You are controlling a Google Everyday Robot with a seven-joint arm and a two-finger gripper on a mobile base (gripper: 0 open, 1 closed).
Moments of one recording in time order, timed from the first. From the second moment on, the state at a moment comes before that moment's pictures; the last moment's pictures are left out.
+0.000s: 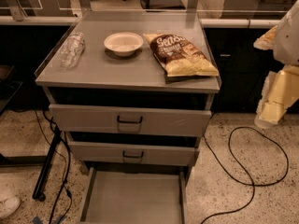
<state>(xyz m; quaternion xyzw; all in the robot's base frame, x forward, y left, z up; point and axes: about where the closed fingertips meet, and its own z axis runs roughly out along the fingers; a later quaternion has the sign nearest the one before) 0.439 -0.216 0.977 -0.60 0.78 -0.04 0.16</state>
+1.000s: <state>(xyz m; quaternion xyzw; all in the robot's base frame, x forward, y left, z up) 0.513 -0.191 0.973 -0.51 0.85 -0.03 0.16</state>
